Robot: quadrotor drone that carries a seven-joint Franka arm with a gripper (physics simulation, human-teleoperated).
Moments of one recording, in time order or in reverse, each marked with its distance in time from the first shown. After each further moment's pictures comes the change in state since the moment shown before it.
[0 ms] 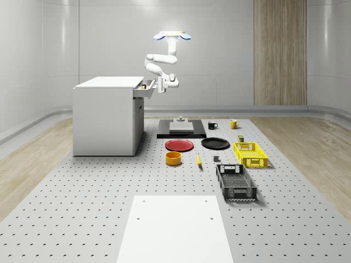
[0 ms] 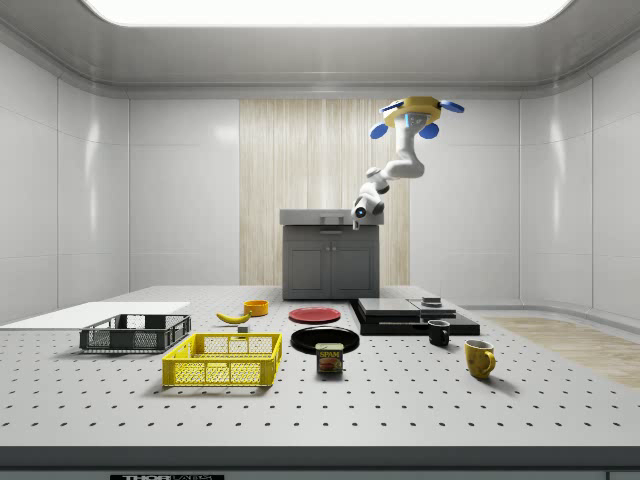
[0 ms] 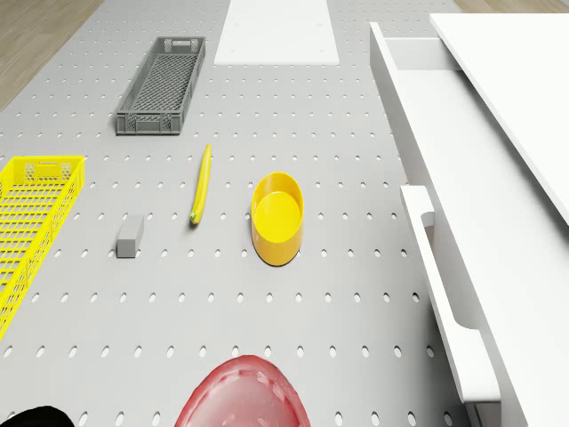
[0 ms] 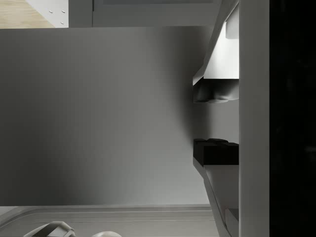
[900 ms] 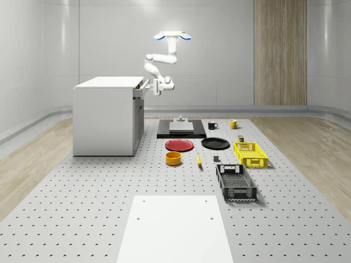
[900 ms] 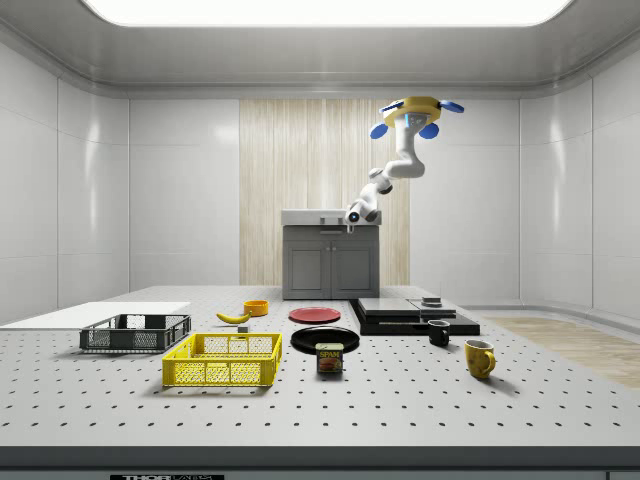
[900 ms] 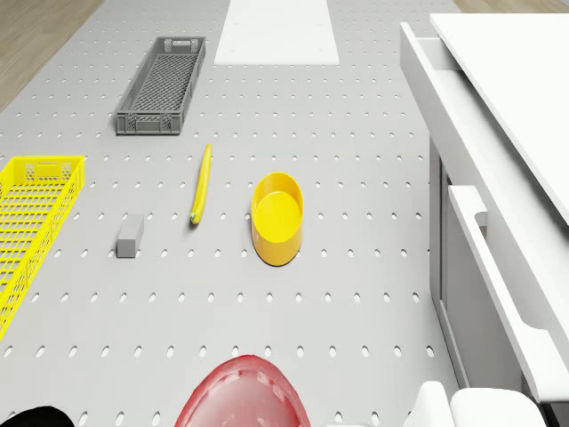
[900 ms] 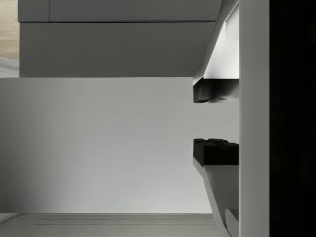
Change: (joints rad) arm 0.032 -0.006 -0.037 0.155 -0.126 0.175 -0.108
